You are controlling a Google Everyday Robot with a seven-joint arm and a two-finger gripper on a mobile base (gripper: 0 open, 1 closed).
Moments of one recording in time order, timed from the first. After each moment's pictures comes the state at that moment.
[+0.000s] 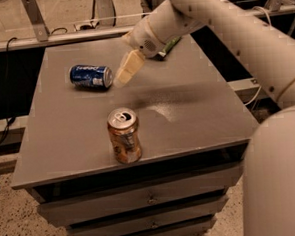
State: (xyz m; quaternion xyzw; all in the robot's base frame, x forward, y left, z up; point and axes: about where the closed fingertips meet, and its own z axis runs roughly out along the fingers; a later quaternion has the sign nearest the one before) arm 0.682 0.053 0.906 -0.62 0.65 0.25 0.36
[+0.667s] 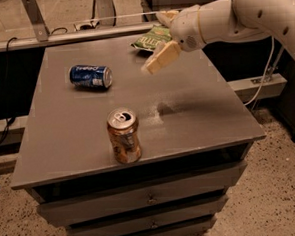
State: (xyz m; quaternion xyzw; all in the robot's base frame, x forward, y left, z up) arm 0.671 -0.039 0.963 -0.55 0.62 0.20 0.51
